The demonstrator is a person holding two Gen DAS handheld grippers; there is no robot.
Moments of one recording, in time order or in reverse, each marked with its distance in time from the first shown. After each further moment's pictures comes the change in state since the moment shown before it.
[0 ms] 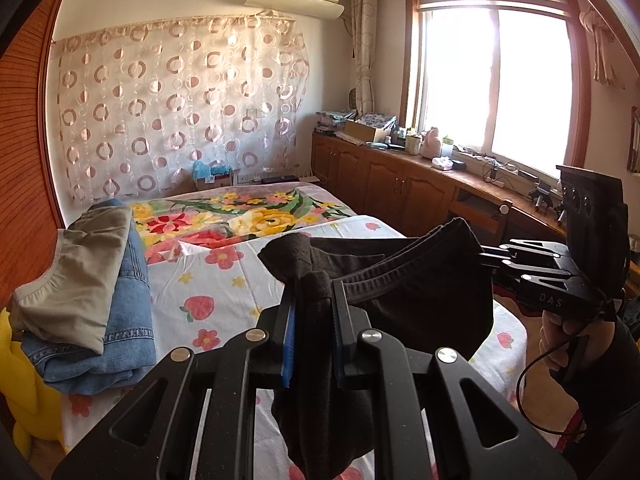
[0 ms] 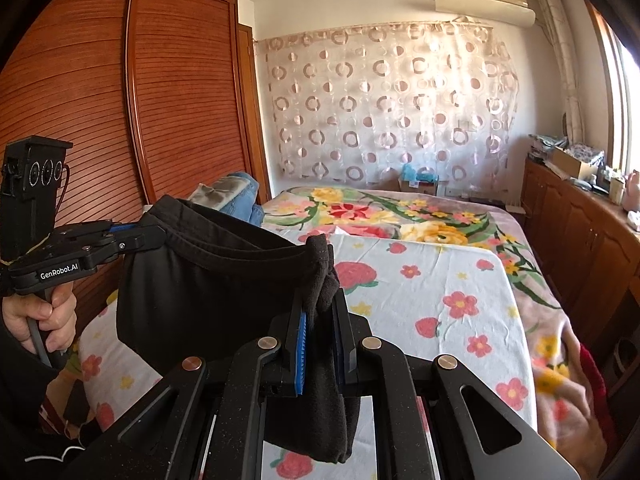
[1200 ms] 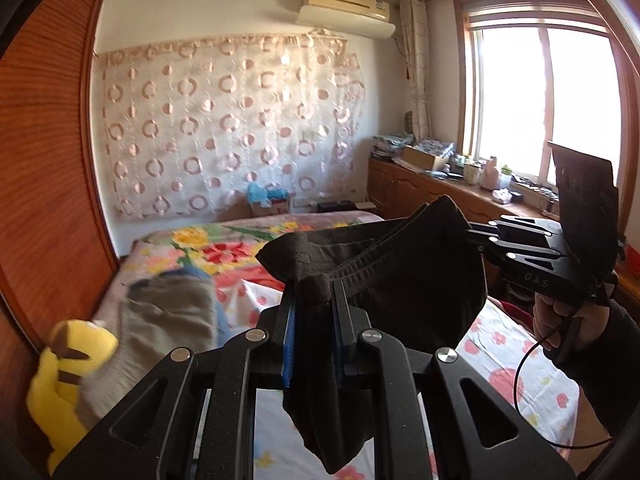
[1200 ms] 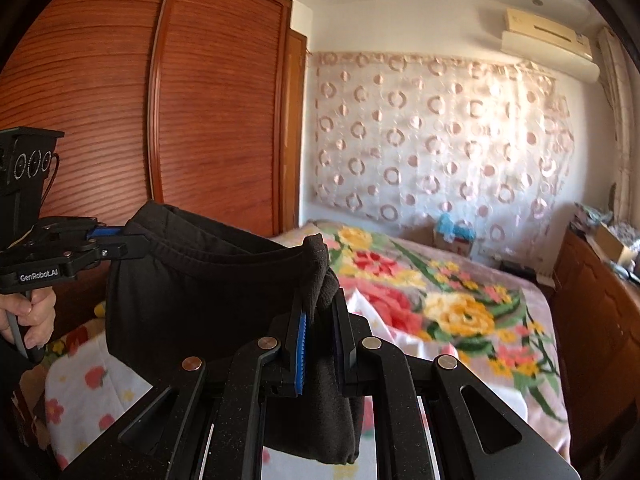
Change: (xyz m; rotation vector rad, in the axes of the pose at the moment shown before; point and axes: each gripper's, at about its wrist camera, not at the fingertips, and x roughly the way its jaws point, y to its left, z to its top) left arm 0.010 0.083 0.081 -0.025 -0.077 0.199; right arm 0.128 -0.029 0.115 -0.189 -0.086 0.114
